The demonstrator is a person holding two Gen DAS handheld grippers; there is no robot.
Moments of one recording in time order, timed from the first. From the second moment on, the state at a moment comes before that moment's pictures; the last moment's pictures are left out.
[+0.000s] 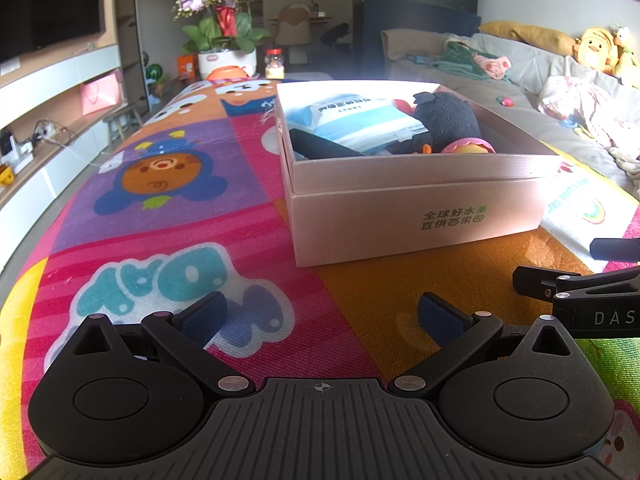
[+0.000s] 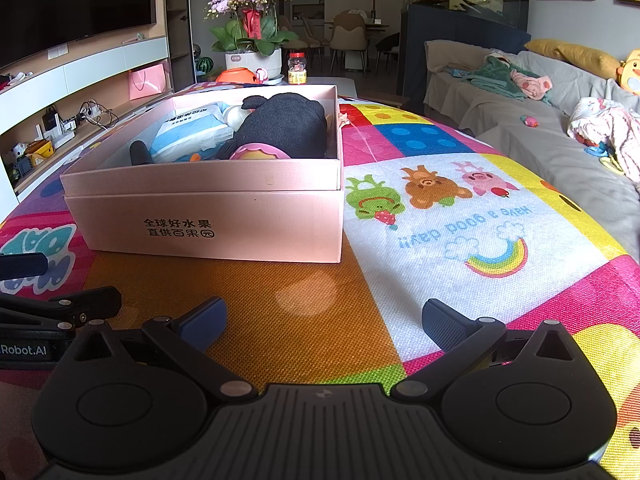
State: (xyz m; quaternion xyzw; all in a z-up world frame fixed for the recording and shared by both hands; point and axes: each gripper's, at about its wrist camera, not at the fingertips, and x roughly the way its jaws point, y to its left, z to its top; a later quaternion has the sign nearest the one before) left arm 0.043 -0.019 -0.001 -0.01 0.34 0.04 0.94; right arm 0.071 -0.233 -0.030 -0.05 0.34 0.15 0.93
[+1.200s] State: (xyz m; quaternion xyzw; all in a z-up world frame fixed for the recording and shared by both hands) left arm 0.045 -0.011 0.006 -0.02 0.37 0.02 0.93; right arm 0.071 -0.233 -0.030 -0.05 0.34 0.15 0.93
